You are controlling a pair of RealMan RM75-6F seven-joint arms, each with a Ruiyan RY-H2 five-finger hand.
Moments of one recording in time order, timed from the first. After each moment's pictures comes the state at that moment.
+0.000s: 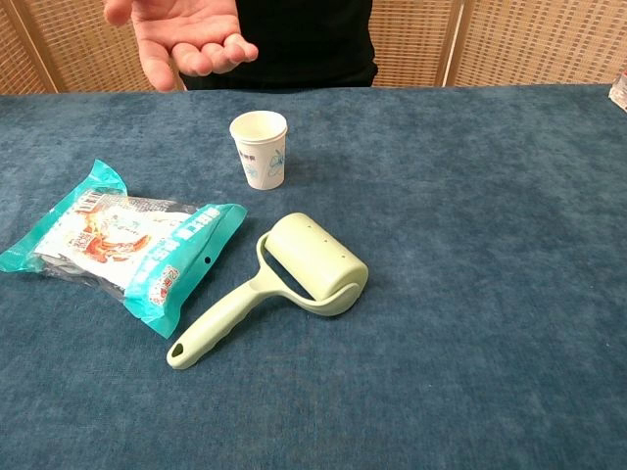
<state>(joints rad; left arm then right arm) -0.06 -1.11 0.00 -1.49 1.63 1.59 -0.09 0.01 -1.03 0.07 -1.80 -1.49 1.54 -0.12</state>
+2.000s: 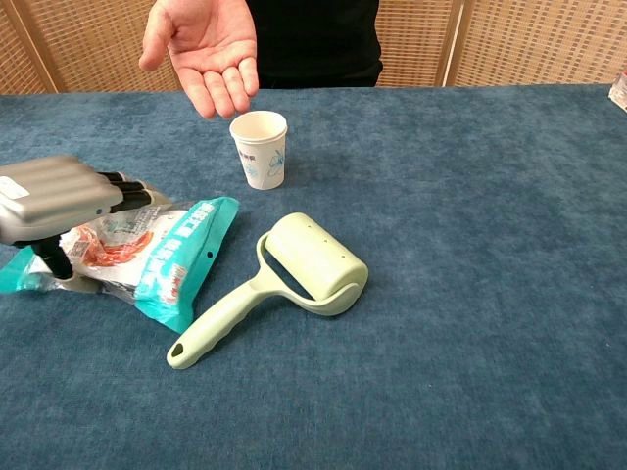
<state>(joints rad) -0.55 -1.45 -0.08 -1.47 1.39 0.89 0.62 0.02 -1.04 0.08 -1.79 -1.43 1.50 -0.12</state>
